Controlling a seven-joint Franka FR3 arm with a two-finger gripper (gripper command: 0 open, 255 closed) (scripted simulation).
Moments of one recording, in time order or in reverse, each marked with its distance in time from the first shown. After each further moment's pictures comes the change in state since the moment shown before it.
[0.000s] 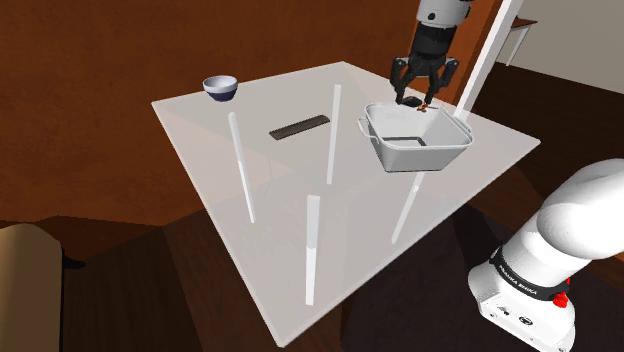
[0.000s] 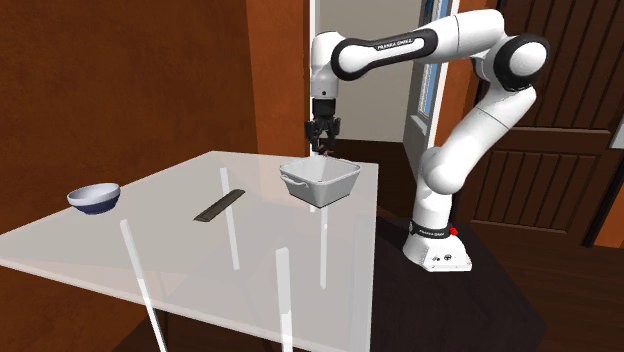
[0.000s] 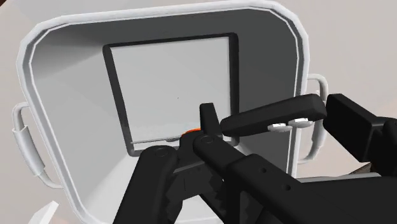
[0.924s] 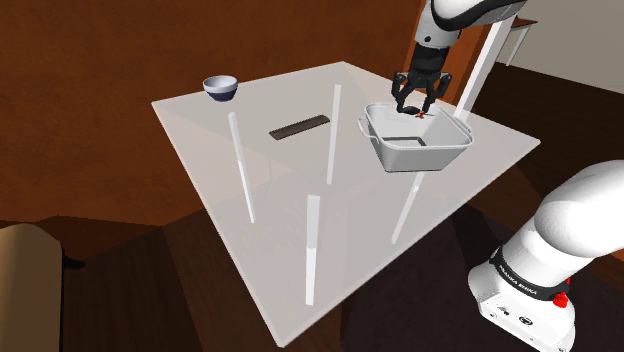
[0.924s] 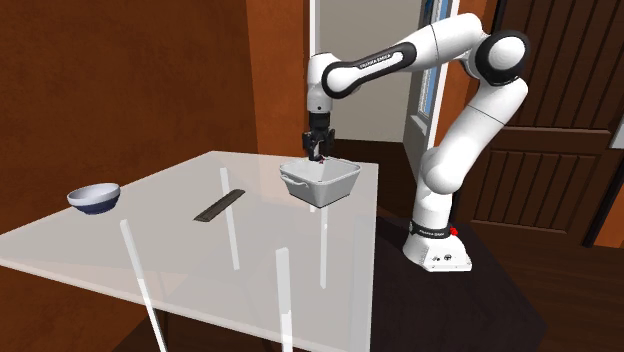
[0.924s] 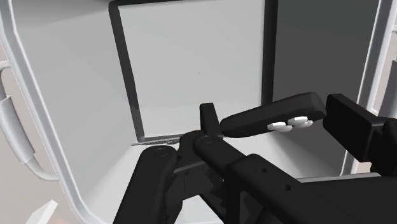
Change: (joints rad) arm -0.041 0.102 -0.075 -0.048 -0.042 0.149 -0.096
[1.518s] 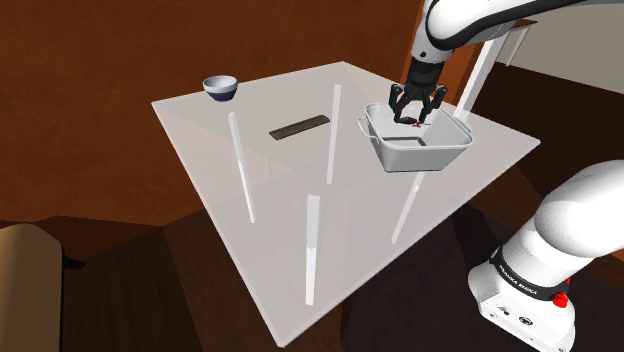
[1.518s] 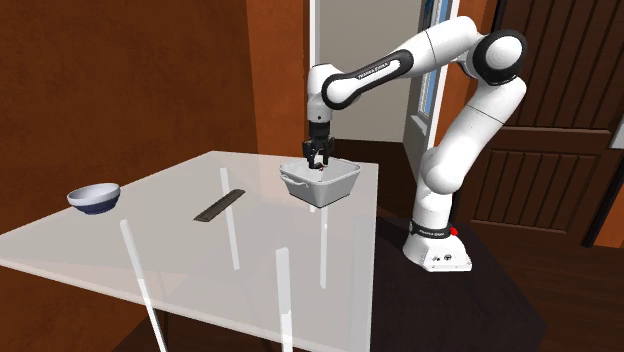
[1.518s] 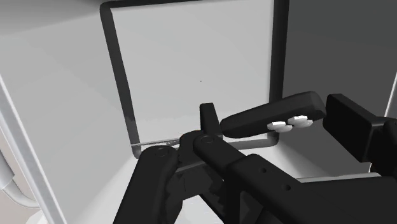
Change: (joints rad) arm 0.000 0.017 0.001 -0.066 0.000 0.084 0.001
